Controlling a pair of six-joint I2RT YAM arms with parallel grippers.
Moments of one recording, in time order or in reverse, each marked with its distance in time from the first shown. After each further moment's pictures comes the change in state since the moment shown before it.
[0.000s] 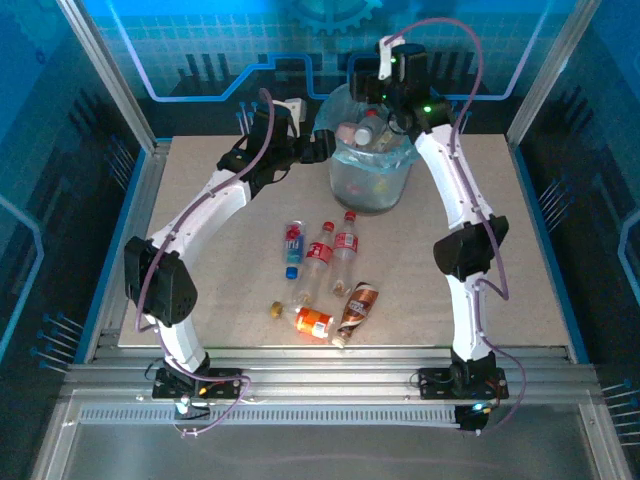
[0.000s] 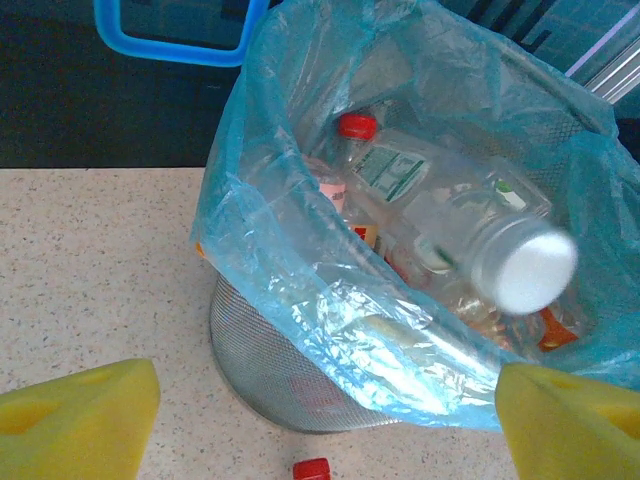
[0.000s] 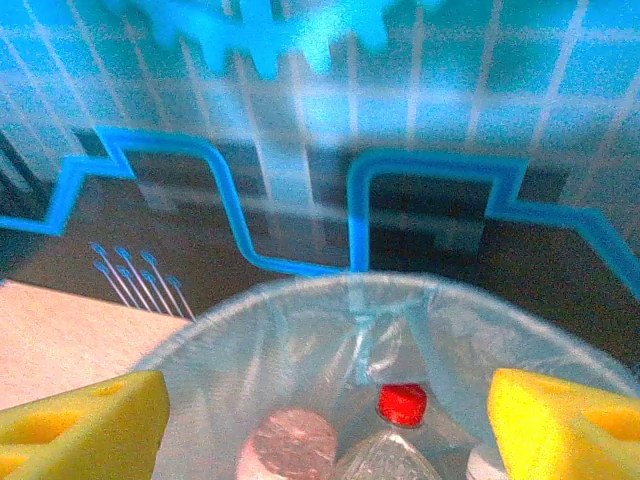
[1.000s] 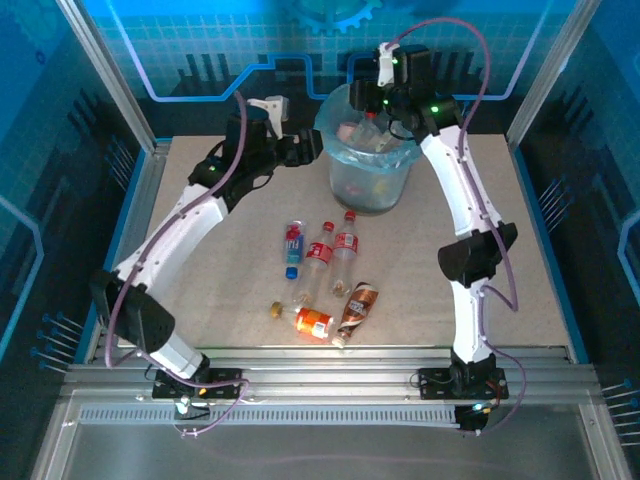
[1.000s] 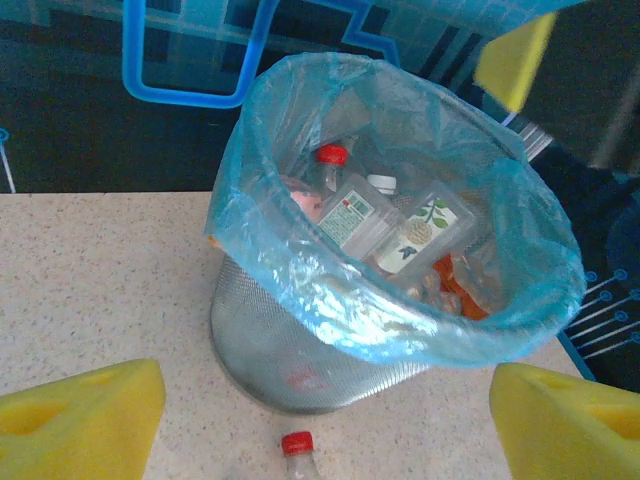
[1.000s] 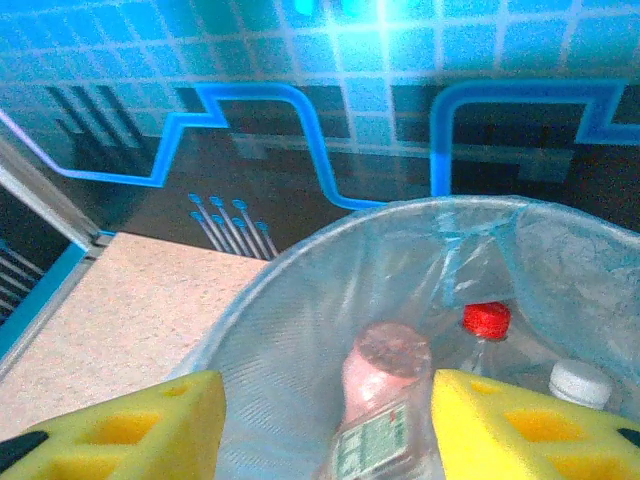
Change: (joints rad) left arm -0.002 -0.219 -0.098 -0.055 -0.007 0.000; right arm 0.029 -0.093 -0.038 -0.178 -0.134 0.089
